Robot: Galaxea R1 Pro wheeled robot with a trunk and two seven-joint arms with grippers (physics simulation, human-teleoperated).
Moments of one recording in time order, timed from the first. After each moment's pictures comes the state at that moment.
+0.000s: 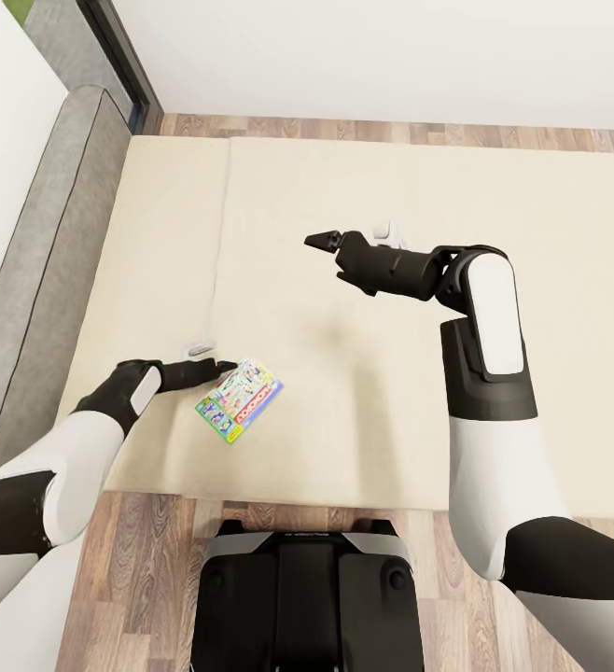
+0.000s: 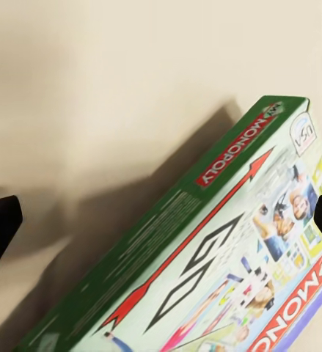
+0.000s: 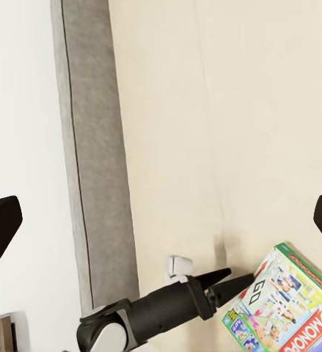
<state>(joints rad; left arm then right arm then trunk) -1.24 0.10 0.15 -0.36 0.10 0.53 -0.49 -1.18 0.15 0.05 -1.48 -1.32 1.02 -0.58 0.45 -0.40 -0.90</state>
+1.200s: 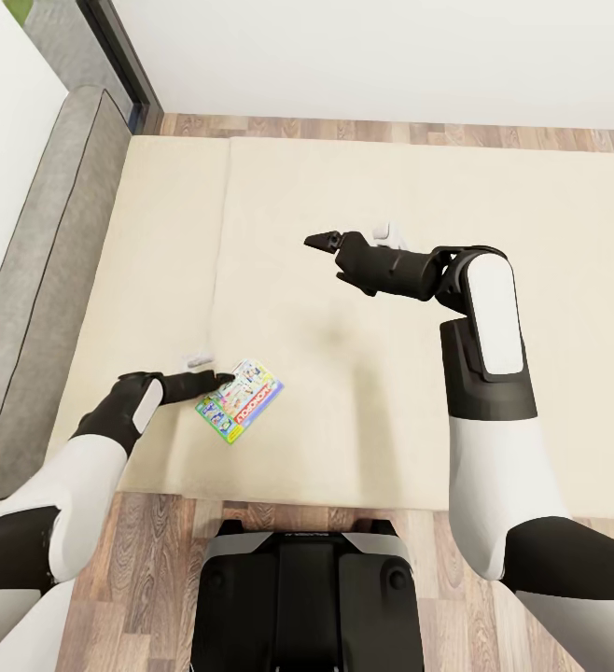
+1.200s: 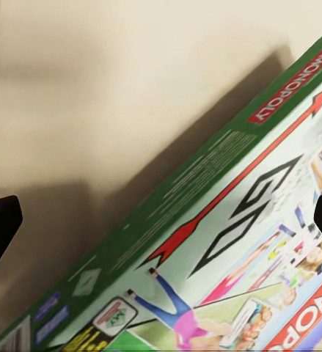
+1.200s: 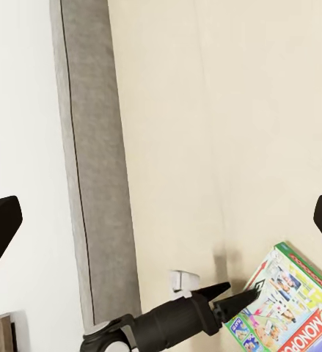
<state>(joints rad) -1.12 0.08 0.15 -0.53 0.10 0.59 -0.40 -1.18 0.15 0.05 -1.47 -1.32 1.02 -0.58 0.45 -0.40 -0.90</state>
